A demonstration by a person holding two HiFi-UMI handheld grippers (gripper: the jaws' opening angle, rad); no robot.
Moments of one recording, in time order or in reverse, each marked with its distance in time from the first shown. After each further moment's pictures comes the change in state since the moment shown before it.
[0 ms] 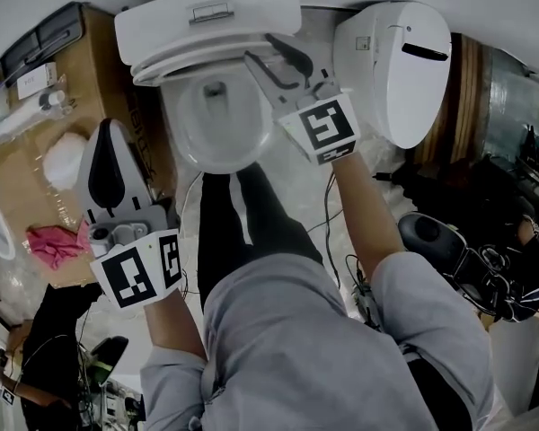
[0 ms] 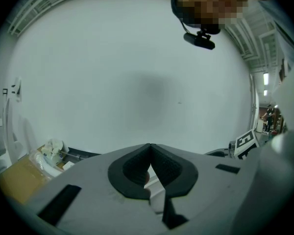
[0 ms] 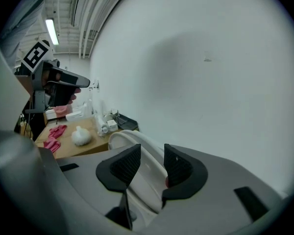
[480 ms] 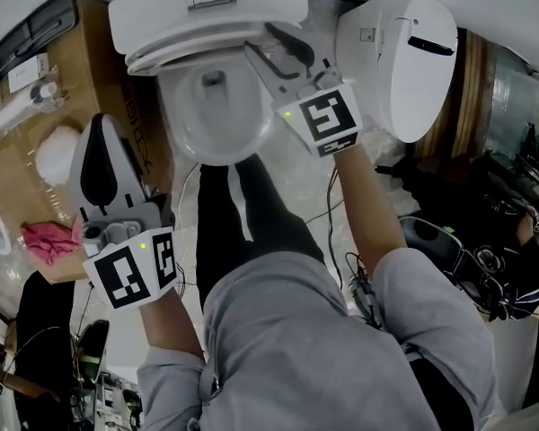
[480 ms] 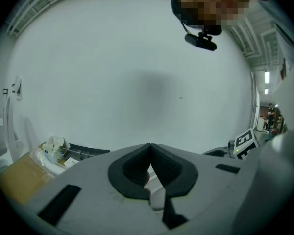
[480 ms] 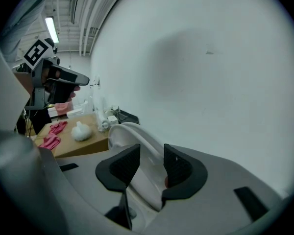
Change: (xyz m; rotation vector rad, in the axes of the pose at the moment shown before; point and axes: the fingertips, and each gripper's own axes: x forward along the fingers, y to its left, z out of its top) left arm 0.003 0.005 -0.017 0.000 0.032 0.010; right arm 0.010 0.001 -0.018 -0.007 0.029 0.014
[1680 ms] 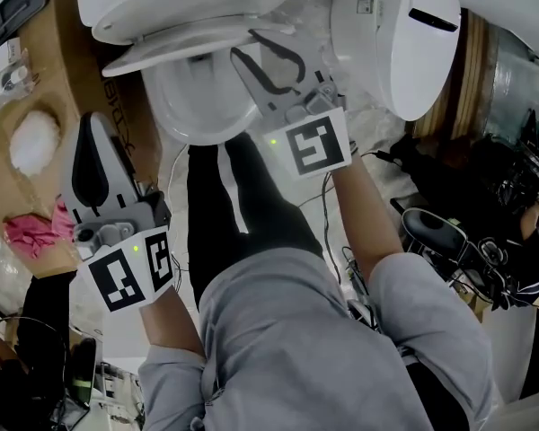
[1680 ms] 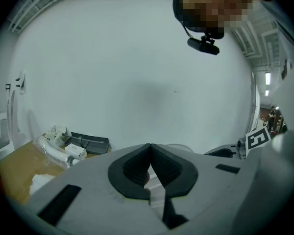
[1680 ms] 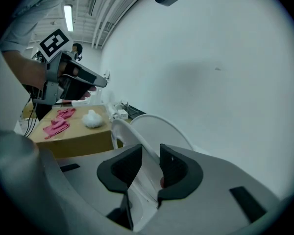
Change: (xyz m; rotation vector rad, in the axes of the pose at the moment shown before) left arm -0.030 -0.027 -0.049 -0.022 0.030 0.000; right arm -0.051 0.048 -0.033 -0.134 -0.005 -0.018
